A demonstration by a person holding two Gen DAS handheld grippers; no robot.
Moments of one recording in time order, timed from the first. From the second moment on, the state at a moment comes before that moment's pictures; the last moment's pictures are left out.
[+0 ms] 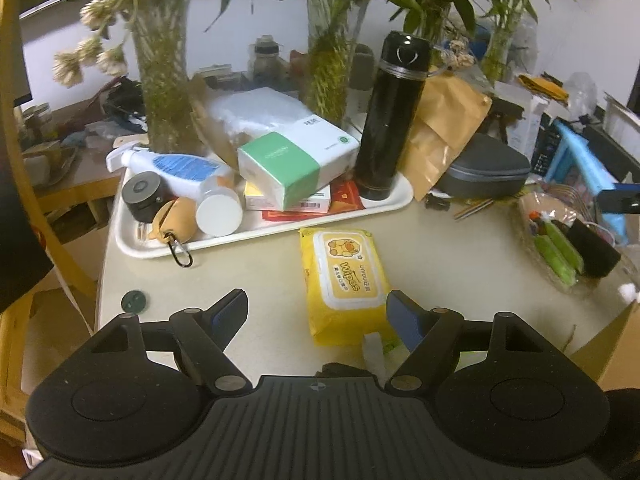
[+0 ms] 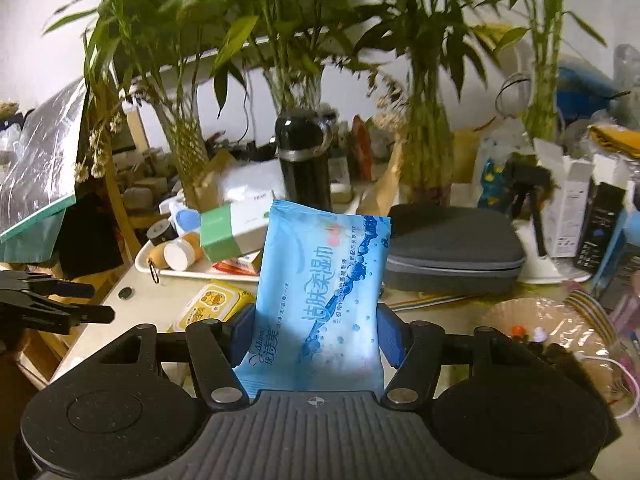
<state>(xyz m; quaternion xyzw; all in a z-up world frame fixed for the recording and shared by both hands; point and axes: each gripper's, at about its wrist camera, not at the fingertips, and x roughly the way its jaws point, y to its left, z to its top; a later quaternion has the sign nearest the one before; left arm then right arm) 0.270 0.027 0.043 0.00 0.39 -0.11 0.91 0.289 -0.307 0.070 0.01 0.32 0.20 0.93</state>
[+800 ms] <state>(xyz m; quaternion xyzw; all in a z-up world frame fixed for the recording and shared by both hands) 0.393 -0.025 0.003 0.02 0.59 -0.09 0.80 0.280 -0.317 0.075 0.03 0.30 0.19 0.93</state>
